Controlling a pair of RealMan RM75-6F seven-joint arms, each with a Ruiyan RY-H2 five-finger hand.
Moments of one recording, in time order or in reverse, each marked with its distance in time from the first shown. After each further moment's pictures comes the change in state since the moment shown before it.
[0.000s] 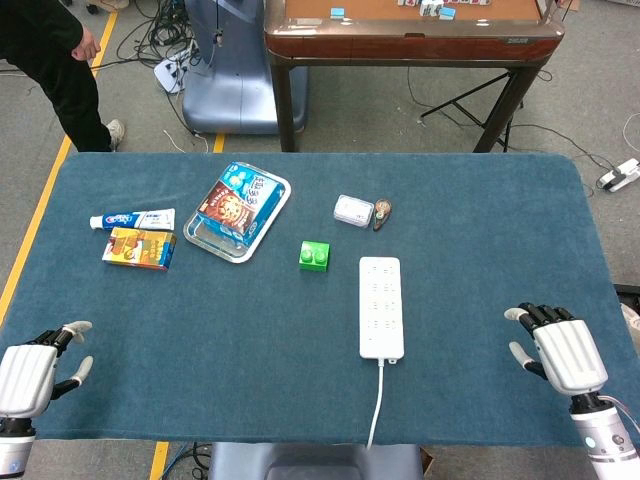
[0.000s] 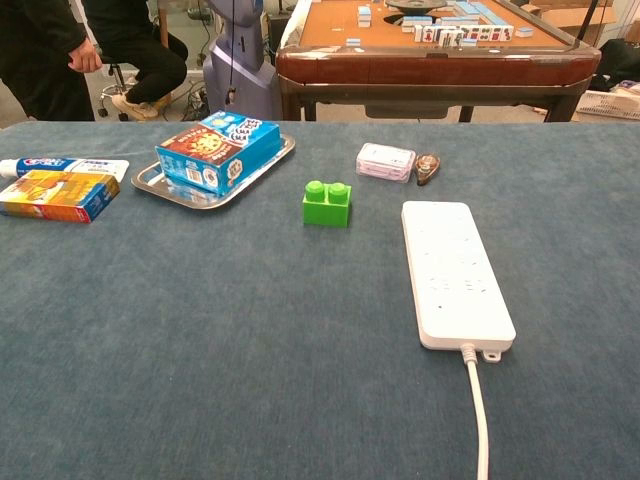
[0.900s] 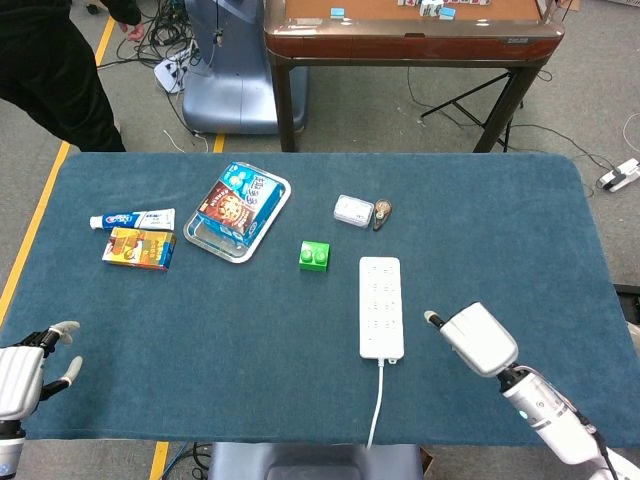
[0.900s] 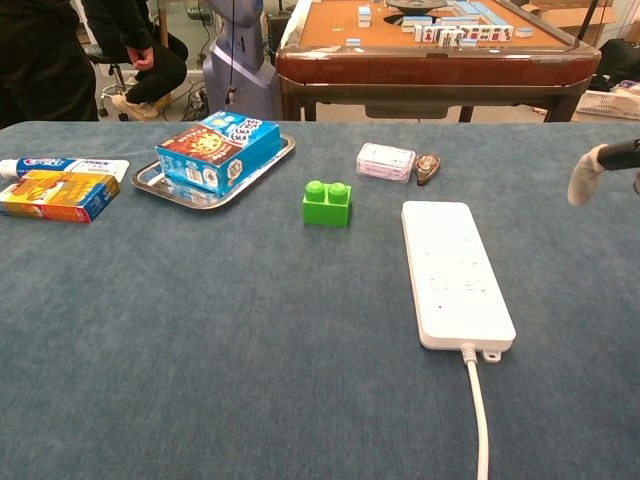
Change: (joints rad) left arm 0.016 0.010 -0.009 0.011 -0.030 0.012 -0.034; right arm 0.228 0.044 0.040 -0.182 -0.119 -0.348 -0.327
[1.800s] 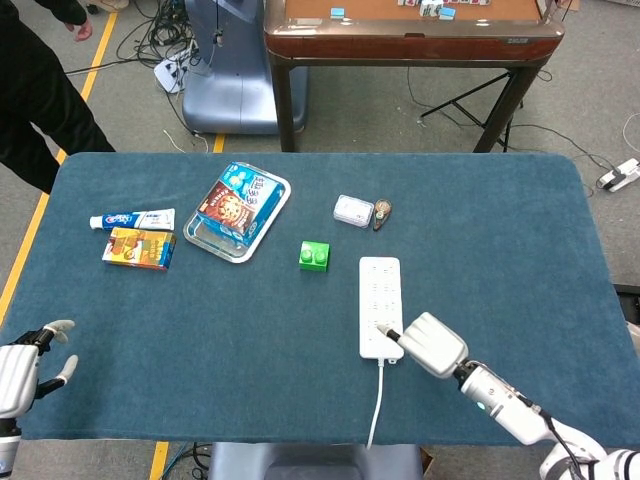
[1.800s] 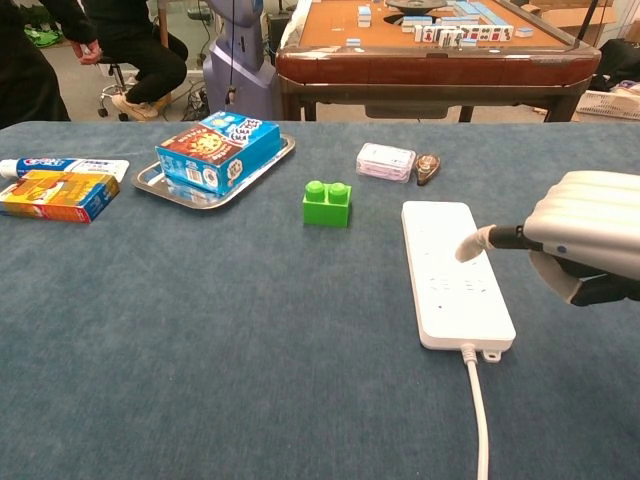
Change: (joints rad) left arm -0.001 0.006 -0.008 0.008 -0.022 -0.014 -0.027; right arm 0.141 -0.129 -0.033 0.080 0.041 -0.213 0.057
